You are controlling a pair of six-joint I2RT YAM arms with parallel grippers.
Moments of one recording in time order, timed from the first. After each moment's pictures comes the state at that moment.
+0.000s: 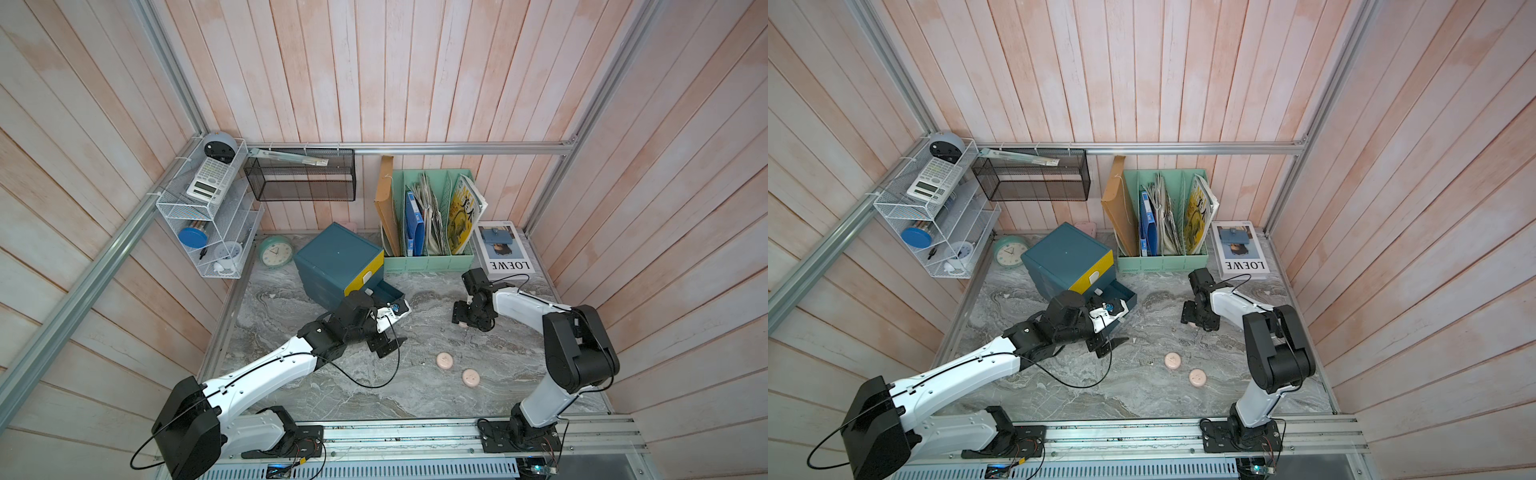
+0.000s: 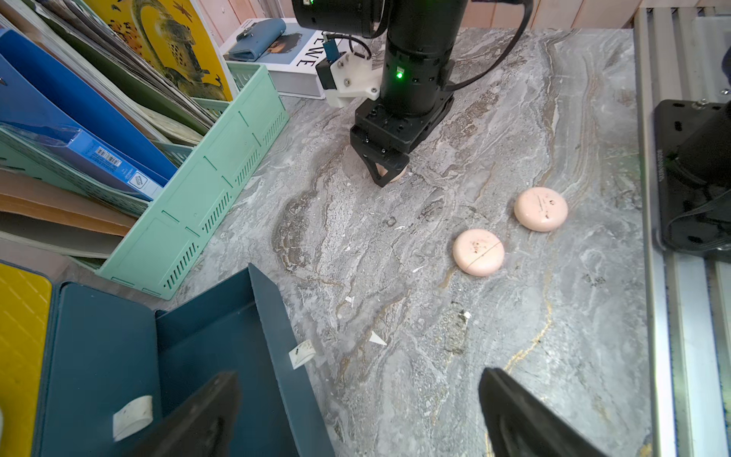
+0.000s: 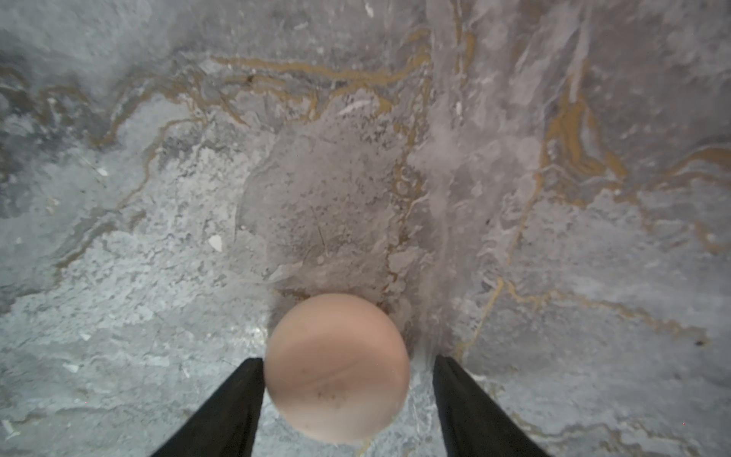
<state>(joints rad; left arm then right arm) -0.80 1.22 0.83 -0.21 0.20 0.38 0.29 1.71 0.99 -0.61 0.02 0.49</state>
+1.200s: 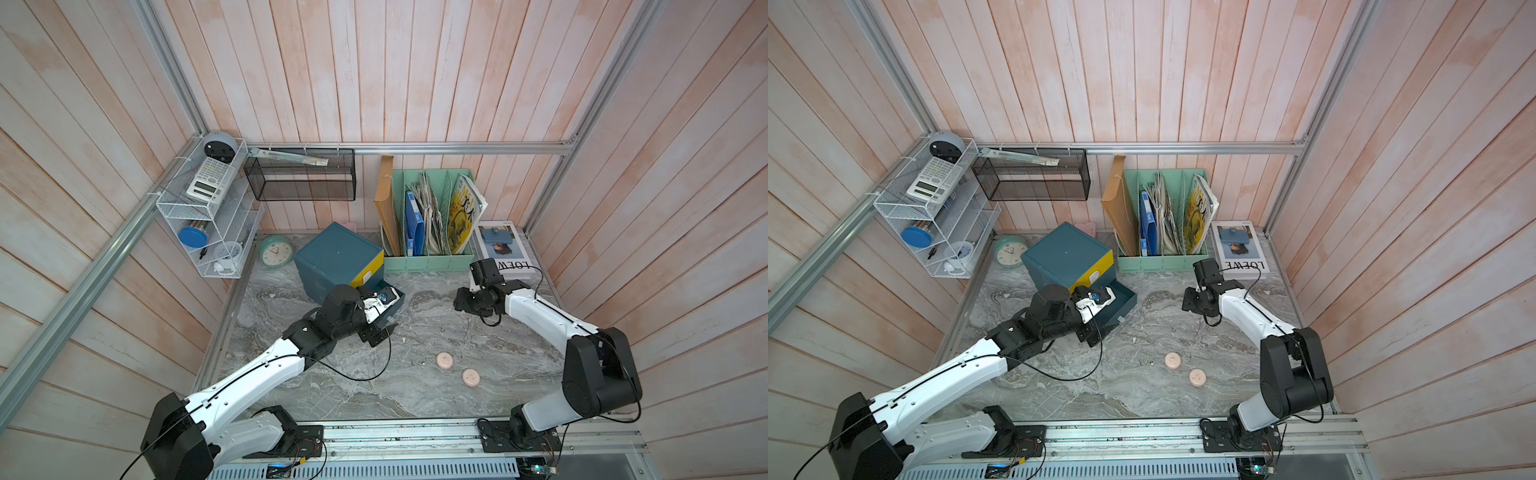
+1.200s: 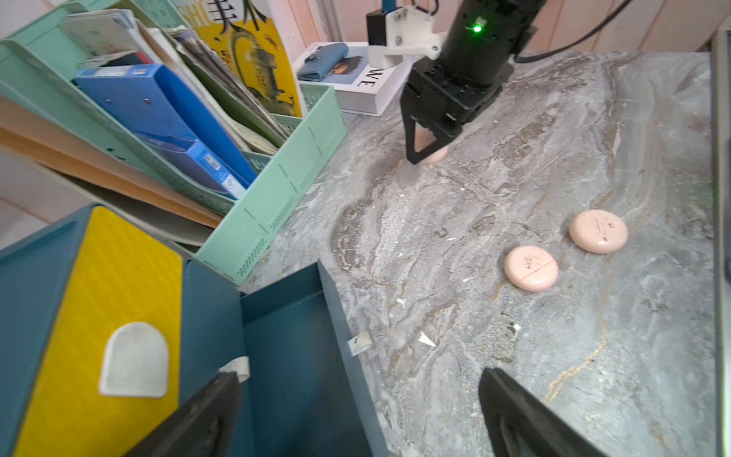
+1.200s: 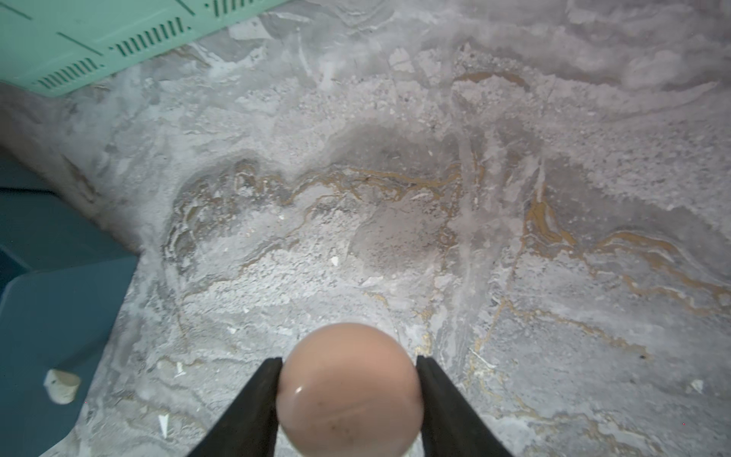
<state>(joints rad) -0.70 1.12 0.84 -0.22 0.14 0.38 0.32 1.52 1.01 -0.57 -0.04 0.47</state>
